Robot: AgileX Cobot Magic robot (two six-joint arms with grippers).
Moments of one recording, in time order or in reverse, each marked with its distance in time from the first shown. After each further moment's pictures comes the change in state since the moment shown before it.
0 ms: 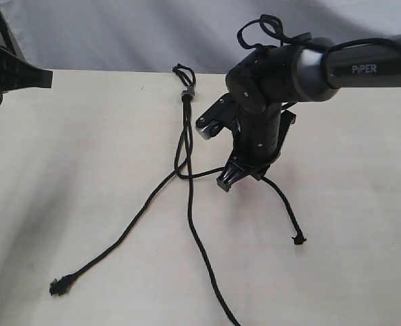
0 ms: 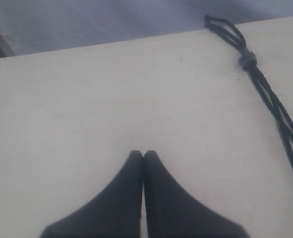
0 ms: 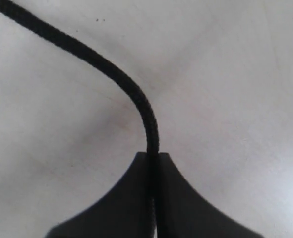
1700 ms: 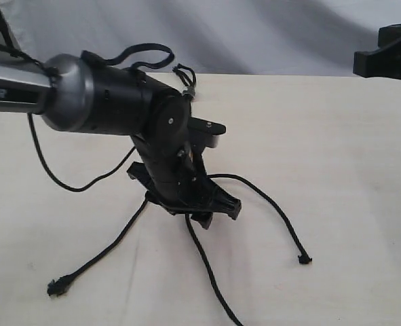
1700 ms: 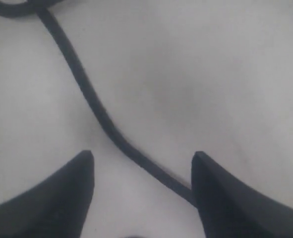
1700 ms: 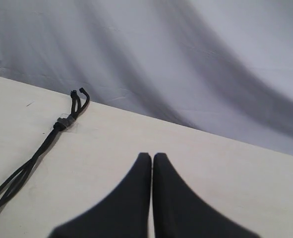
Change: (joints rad) left arm -0.609 0.626 -0.445 -0.194 0.529 -0.171; right arm -0.362 -1.016 0.691 -0.130 -0.832 0.378
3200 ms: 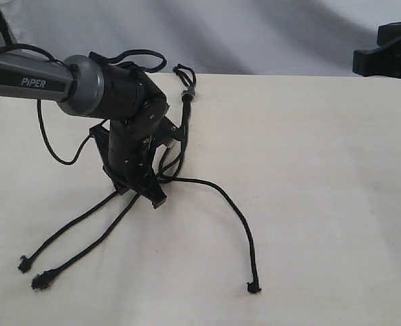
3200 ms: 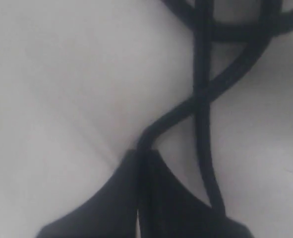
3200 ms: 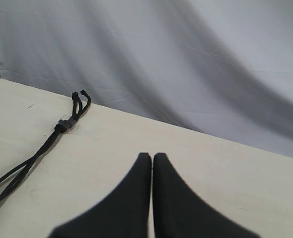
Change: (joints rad) left arm 0.156 0.158 -0.114 0.427 0.196 0.160; right arm 0.000 0.000 0.002 0.000 -0.007 0.000
